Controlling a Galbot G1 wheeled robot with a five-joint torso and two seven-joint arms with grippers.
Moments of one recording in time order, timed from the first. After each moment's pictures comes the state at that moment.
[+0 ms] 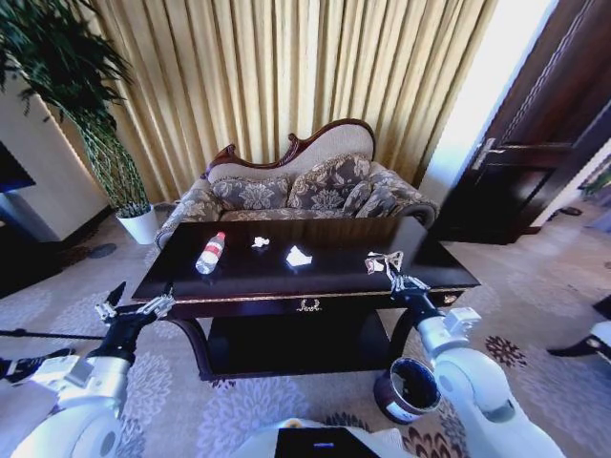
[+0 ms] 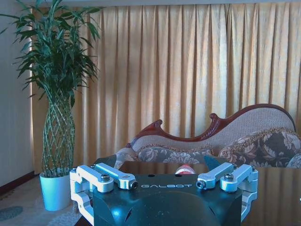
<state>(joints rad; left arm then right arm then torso) 1.82 -1.35 -0.99 -2.50 -0.49 0.25 -0.03 -1.57 1.13 0.67 2.30 0.51 -0.26 0.12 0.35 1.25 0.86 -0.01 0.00</state>
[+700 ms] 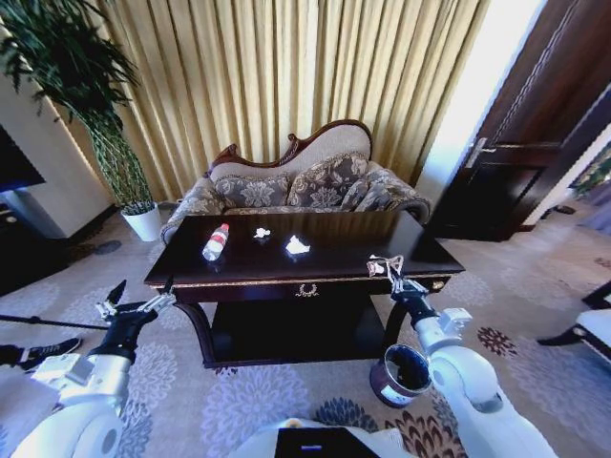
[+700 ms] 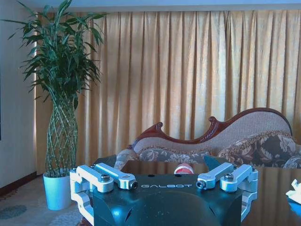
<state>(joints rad) 1.80 -1.35 -0.98 -2.50 -0.49 0.25 -0.03 -1.58 1.13 0.69 2.15 0.49 -0.21 0.12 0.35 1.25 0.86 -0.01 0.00</state>
